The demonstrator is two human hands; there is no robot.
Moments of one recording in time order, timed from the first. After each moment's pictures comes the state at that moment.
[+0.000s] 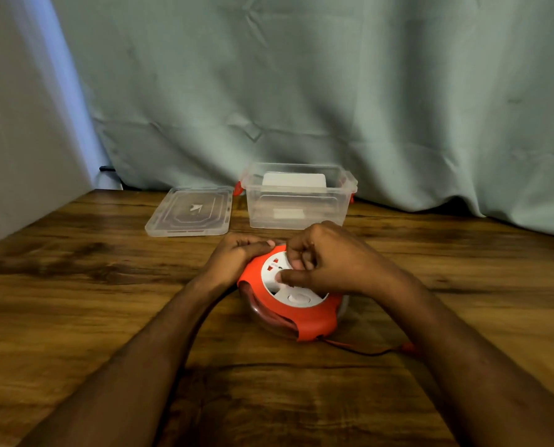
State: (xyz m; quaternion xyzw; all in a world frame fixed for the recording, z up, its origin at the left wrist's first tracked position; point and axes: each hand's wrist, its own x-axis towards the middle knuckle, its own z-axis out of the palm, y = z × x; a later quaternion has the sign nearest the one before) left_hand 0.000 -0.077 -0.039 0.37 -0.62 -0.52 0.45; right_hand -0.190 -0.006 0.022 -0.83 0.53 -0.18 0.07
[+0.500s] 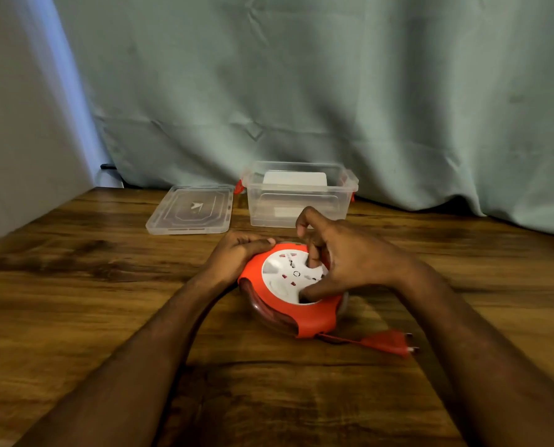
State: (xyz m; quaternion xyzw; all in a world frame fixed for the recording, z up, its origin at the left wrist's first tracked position) left_hand -0.002 -0.076 -0.039 0.38 -0.62 -0.51 0.46; right_hand -0.215 -0.006 0.024 -0.83 0.53 -0.15 0.09
